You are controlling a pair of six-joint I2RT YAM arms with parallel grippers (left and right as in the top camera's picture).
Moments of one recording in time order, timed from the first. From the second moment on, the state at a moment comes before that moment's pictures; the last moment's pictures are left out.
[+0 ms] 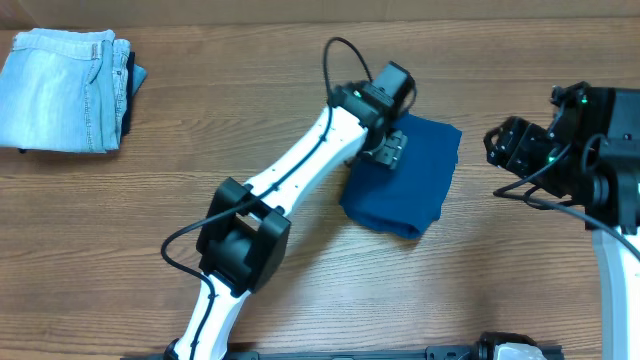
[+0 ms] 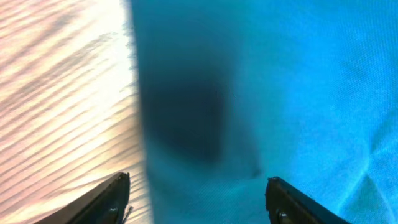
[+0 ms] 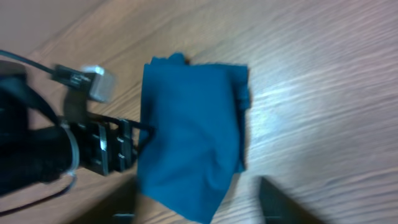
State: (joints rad) left arm -0.65 2.24 2.03 -1.06 0.06 -0.29; right arm -0.09 1.25 1.43 -1.17 -0.25 0.37
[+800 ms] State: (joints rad) left arm -0.51 2.08 2.47 -1.33 0.02 -0.26; right arm 0.14 1.68 1.34 -1.22 -0.47 0.16
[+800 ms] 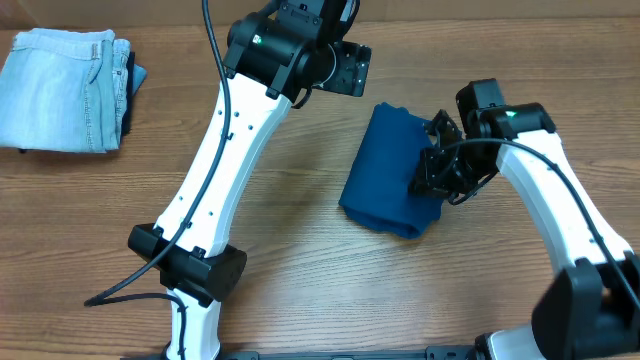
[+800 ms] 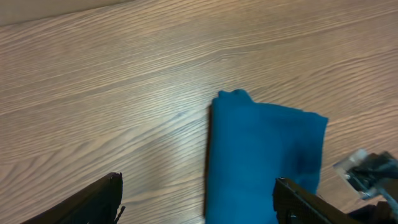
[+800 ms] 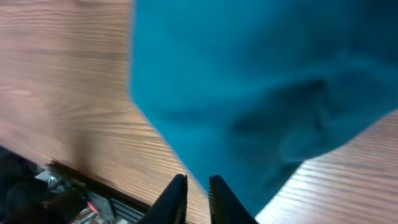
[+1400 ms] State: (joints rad) left arm -0.51 2.08 2.47 -1.36 -0.04 -0.26; right arm 0.06 1.92 1.32 -1.22 -0.04 0.32
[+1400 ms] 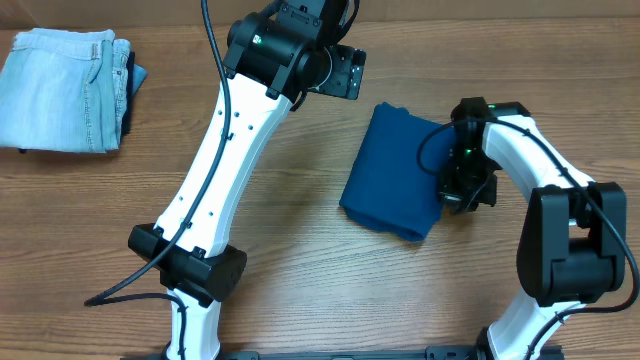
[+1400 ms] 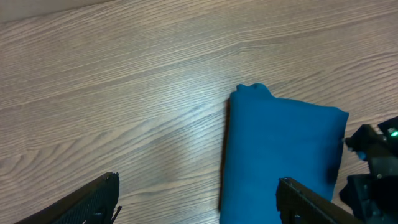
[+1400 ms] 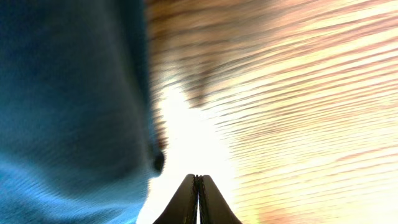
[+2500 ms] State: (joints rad) left arm -0.51 1.77 2.47 -1.36 -0.05 -0.22; right arm 0.07 1.90 1.35 -0.66 -0.14 0.23
